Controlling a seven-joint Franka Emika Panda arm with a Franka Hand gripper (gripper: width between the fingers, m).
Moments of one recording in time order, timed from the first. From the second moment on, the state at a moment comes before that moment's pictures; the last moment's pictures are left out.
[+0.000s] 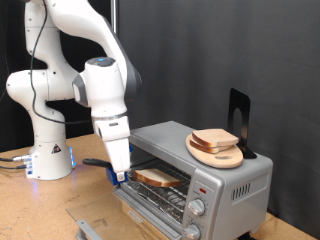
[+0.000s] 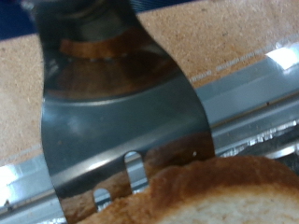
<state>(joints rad) -0.23 -0.09 0.26 -2.59 0.20 2.64 -0.54</state>
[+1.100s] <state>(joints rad) -0.25 -0.10 0.28 -2.61 0.17 2.61 -0.52</state>
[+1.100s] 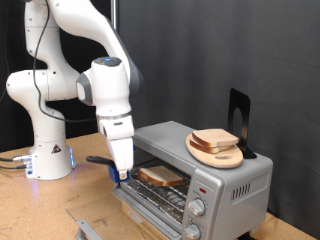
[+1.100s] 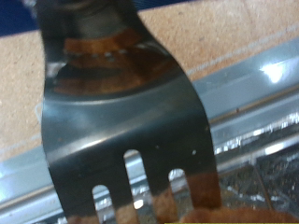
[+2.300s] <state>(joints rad) -0.30 -0.10 0.11 -2.61 0.35 2.53 -0.86</state>
